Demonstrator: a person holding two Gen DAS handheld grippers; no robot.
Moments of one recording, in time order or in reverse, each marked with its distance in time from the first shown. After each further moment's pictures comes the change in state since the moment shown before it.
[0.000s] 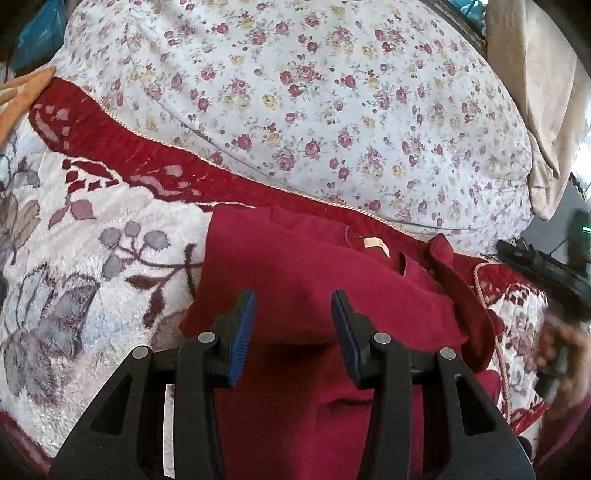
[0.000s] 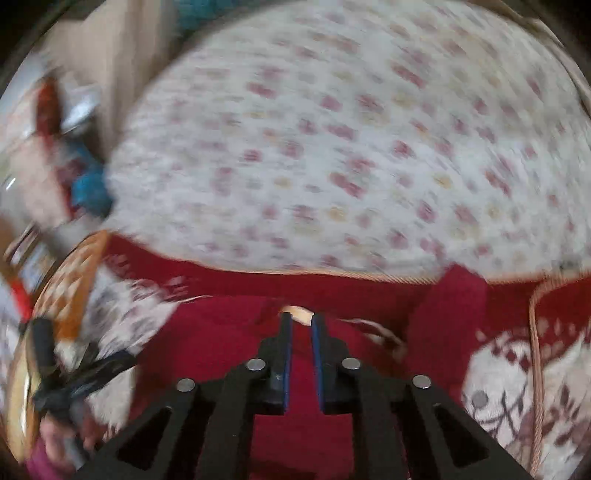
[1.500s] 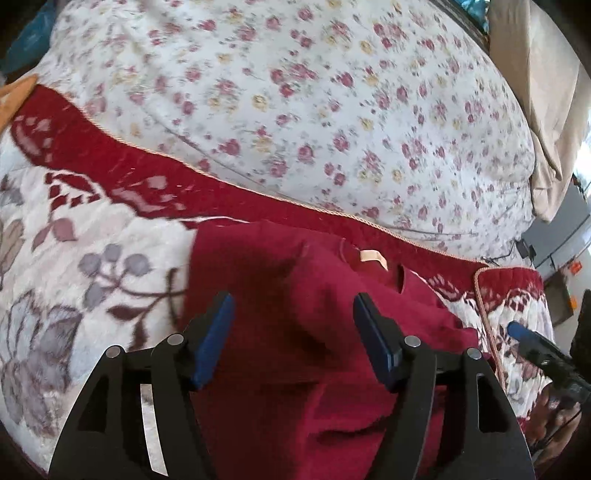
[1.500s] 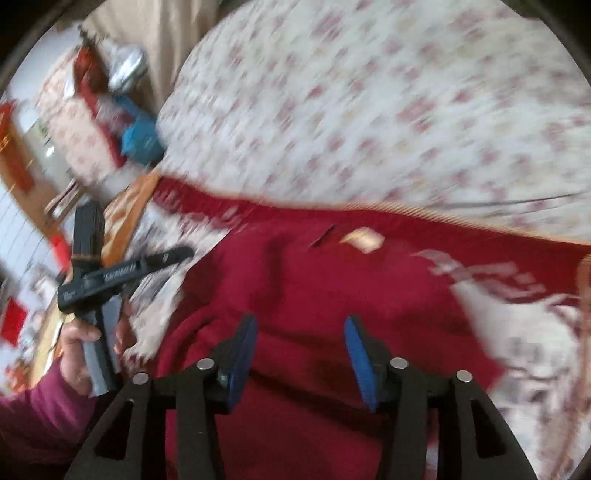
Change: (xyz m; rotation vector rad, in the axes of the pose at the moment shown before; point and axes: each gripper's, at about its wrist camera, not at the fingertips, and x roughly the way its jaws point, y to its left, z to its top) left arm 0.026 -0.011 0.025 0.003 0.026 -0.007; right arm 0.003 0.019 -0.058 -0.115 0.087 0.205
